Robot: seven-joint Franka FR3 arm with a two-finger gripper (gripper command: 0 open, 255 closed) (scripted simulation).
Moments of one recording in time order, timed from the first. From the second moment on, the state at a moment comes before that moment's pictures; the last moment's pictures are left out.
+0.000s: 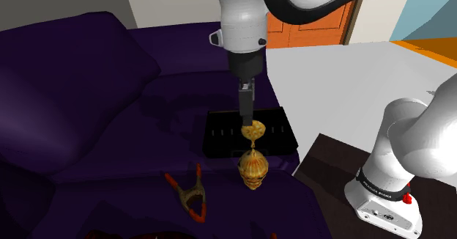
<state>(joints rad) 0.26 -0.36 0.32 -2.05 0.16 1.65 -0.04</state>
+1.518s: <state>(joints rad) 0.27 -0.34 0.34 -2.10 0.17 1.73 -0.05</state>
